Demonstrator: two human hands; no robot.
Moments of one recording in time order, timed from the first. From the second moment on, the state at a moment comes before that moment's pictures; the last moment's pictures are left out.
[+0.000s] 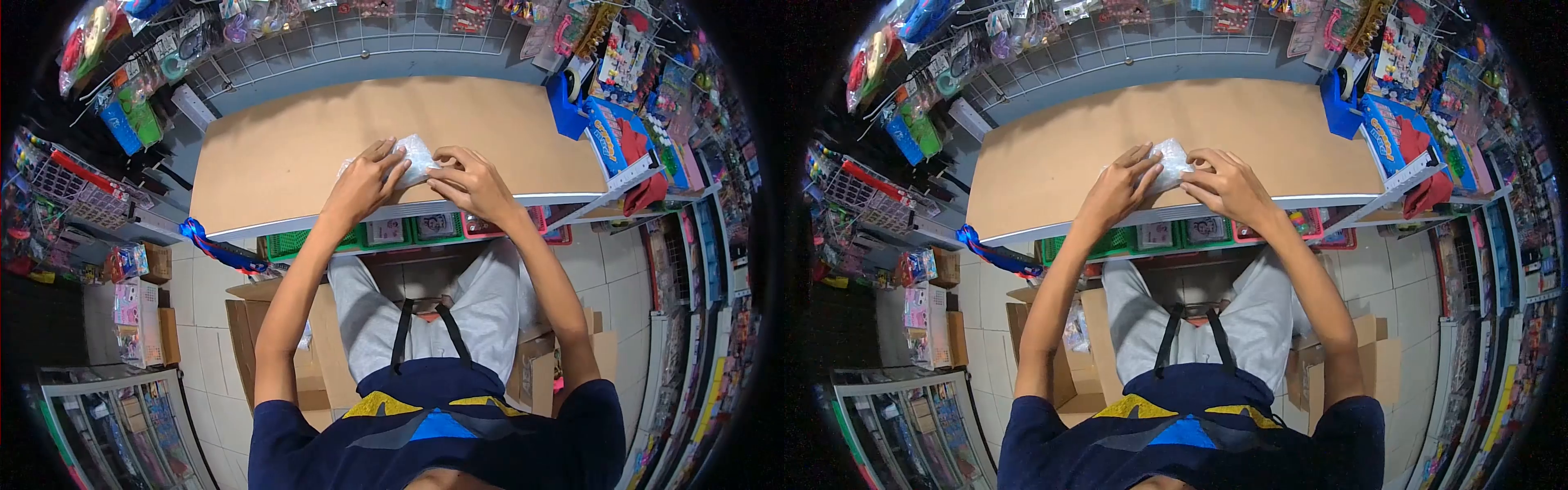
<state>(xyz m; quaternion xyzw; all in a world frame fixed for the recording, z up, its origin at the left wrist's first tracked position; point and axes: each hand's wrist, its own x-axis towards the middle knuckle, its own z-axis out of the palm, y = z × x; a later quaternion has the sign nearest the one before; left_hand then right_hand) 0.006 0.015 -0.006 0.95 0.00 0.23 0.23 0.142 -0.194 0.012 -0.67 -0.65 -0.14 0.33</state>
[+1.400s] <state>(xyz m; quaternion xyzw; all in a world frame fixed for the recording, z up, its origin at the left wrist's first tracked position) -0.031 0.018 0.021 0.97 -0.06 0.16 0.16 0.111 -0.174 -0.004 -0.72 -0.42 0.12 0.54</state>
